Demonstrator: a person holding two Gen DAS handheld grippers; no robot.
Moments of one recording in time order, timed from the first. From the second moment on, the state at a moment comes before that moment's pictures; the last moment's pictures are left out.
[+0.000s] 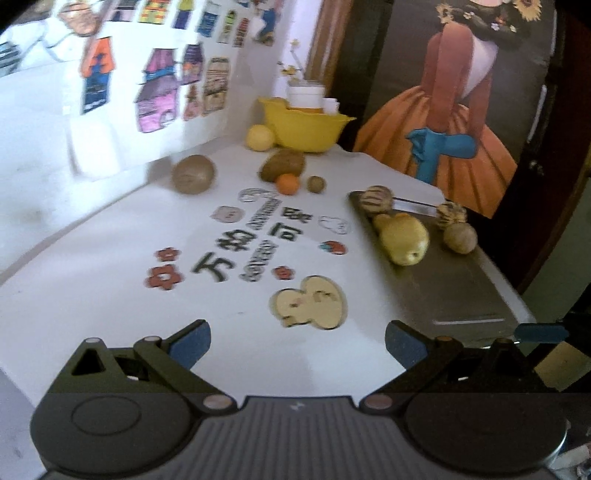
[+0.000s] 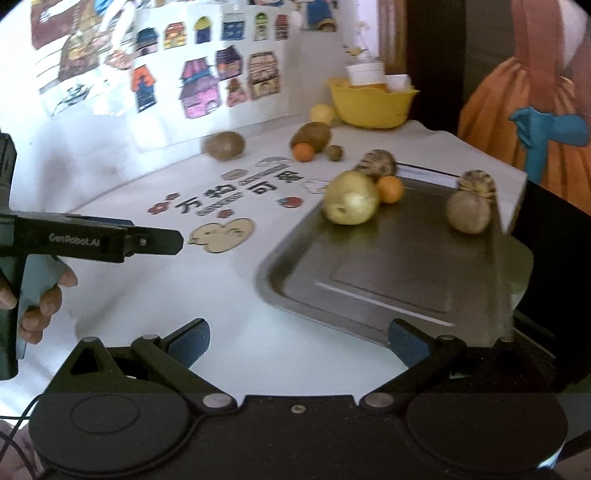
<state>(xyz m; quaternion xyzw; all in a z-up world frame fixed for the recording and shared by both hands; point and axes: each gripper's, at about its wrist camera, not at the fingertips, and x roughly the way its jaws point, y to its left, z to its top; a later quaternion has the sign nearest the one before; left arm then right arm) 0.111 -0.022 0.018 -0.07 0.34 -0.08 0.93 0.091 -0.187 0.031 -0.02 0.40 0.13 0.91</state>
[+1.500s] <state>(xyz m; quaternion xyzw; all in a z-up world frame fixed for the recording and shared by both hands) 0.215 0.039 0.017 0.00 0.32 -0.04 0.94 0.299 -0.169 0.076 -0.14 0.35 0.21 0.90</state>
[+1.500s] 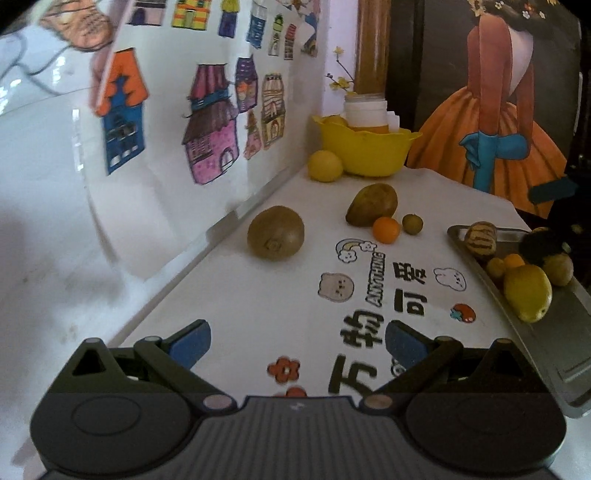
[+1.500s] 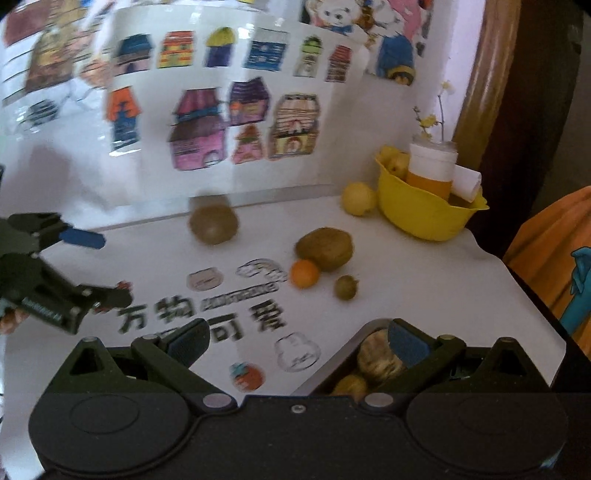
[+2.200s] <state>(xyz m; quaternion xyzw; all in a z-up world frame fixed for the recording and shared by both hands) 0.291 0.042 0.002 0.06 0.29 -0.03 0.95 0.418 -0.160 0.016 0.01 0.44 0.25 0.86</state>
